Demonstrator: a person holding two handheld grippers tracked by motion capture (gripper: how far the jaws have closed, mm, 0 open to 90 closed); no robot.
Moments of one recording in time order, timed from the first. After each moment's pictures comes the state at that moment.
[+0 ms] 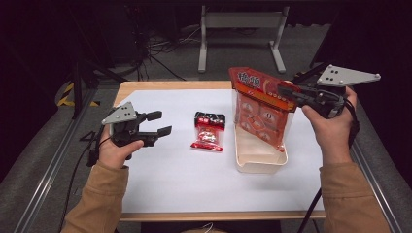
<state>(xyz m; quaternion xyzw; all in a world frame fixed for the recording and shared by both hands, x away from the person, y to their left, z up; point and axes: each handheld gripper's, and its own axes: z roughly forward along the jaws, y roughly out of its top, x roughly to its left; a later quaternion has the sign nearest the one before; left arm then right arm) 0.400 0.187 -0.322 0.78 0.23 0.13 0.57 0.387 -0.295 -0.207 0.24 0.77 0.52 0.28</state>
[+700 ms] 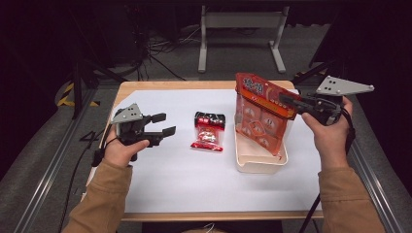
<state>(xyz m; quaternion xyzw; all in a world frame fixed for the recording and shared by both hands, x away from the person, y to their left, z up) 0.409 0.178 -0.337 0.78 0.25 0.11 0.57 0.393 -0.309 -0.240 0.26 0.77 0.52 0.27</state>
